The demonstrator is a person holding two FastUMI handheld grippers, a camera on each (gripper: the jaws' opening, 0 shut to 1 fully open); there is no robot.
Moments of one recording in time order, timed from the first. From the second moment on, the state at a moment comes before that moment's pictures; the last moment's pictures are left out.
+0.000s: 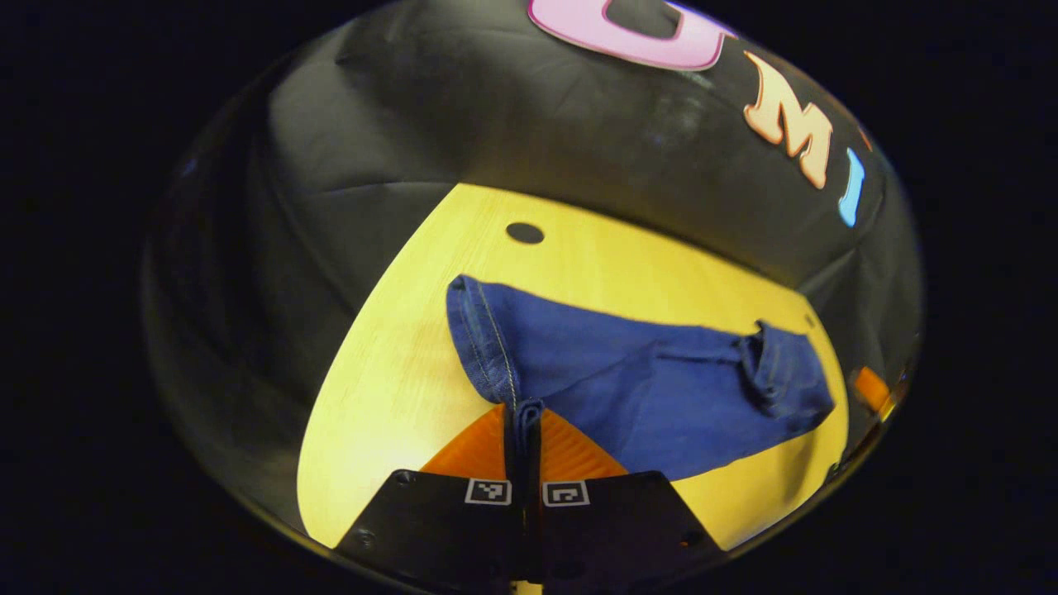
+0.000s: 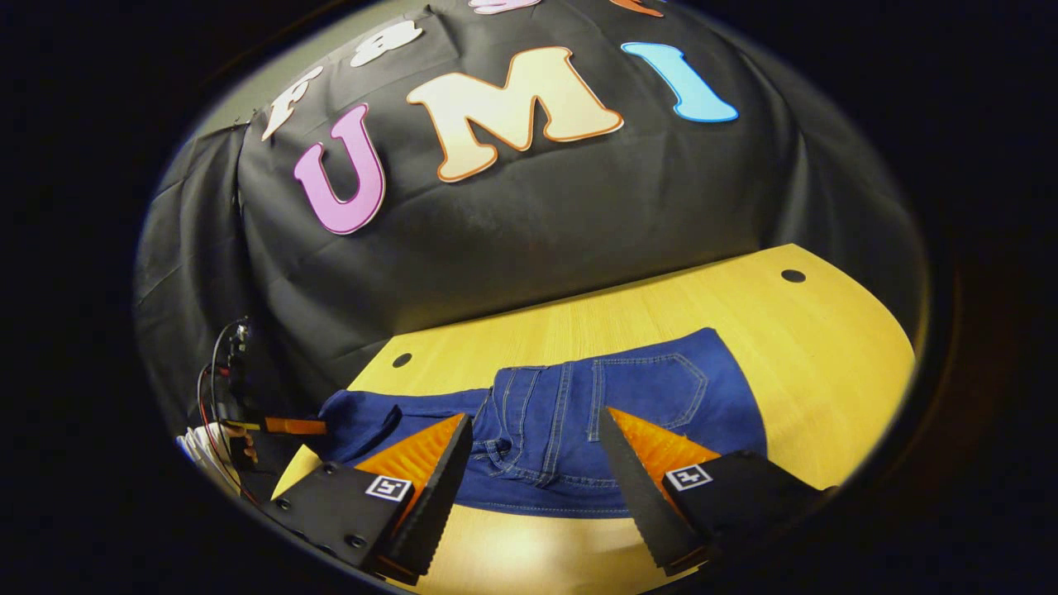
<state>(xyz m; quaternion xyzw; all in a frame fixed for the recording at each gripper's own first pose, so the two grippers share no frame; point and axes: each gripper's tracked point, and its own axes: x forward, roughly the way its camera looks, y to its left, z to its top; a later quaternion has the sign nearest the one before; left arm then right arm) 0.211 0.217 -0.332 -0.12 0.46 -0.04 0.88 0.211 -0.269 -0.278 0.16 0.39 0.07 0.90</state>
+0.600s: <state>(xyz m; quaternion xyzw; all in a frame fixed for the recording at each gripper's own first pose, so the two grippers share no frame) 0.239 -0.001 -0.244 -0.12 0.40 -0.15 0.90 0.209 -0.377 -0.224 0.16 0.37 0.09 0.91</state>
